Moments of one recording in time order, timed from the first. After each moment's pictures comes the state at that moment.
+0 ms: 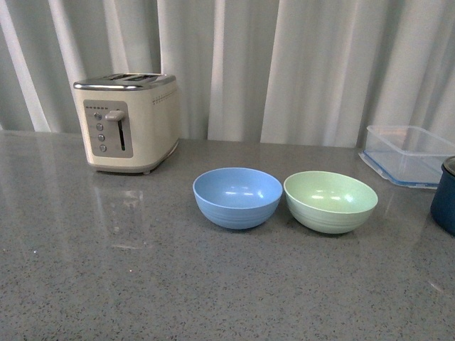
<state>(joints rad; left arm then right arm) 0.00 0.12 0.02 0.10 0.00 -0.01 0.00 0.00 0.01 0.00 0.00 0.00</state>
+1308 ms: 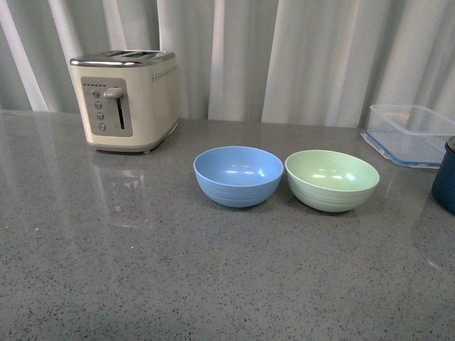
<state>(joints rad) 0.00 0.00 0.02 0.00 0.00 -0.01 0.00 0.53 0.25 -0.07 -0.22 0.13</state>
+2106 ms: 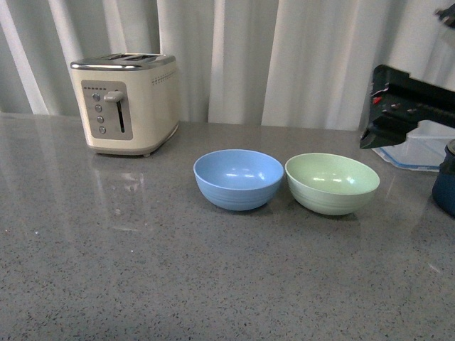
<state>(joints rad) 0.00 0.00 0.02 0.00 0.00 -0.01 0.21 1.71 1.22 -0.27 0.10 0.41</state>
